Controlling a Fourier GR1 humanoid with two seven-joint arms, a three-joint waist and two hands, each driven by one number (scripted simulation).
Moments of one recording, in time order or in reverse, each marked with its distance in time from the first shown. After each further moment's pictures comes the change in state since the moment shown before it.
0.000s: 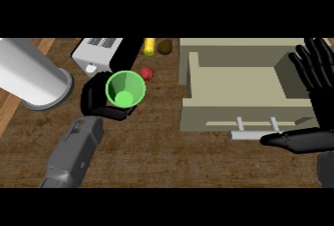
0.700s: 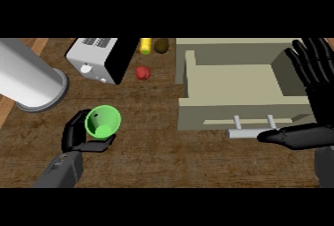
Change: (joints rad) left arm 0.185 0.090 0.051 0.225 -0.043 0.053 -0.122; right arm -0.037 0.000 0.011 0.011 -0.008 -0.004 0.010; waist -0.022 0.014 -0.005
